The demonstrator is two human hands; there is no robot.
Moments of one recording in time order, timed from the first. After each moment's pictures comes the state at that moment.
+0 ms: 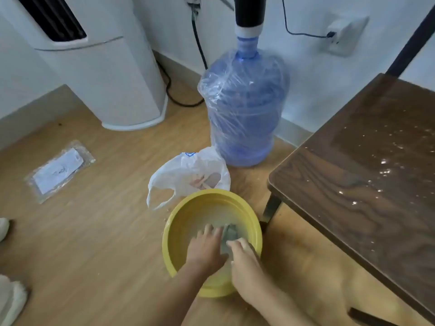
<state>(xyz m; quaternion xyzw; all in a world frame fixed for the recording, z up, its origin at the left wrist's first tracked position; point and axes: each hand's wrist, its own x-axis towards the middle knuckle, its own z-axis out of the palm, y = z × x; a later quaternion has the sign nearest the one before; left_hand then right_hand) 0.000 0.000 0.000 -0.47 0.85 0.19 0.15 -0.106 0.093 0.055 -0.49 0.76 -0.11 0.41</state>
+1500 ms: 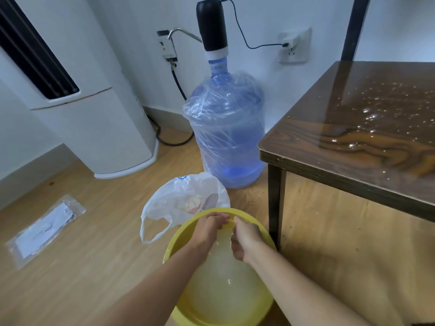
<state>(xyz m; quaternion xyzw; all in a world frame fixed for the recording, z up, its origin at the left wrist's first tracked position) -0.034 -0.066 0.008 -0.56 0.56 0.60 -0.15 -0.118 -0.003 -0.015 0.07 0.65 -0.52 0.54</state>
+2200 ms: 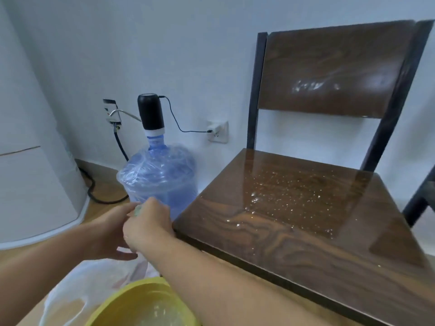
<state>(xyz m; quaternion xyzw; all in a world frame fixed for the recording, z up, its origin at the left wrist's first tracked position) -0.066 -0.143 0.179 -0.50 0.56 0.66 -0.05 -0.133 -0.007 0.229 -0.34 0.79 -0.42 0.30</state>
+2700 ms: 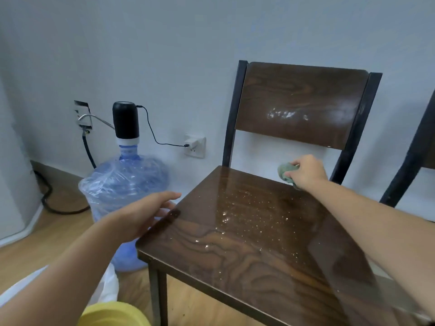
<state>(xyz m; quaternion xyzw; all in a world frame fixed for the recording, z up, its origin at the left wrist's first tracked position) -0.185 -0.080 0.226 -0.36 0.66 0.66 -0.02 -0.478 0.148 0.289 -0.20 0.93 -0.30 -0.05</state>
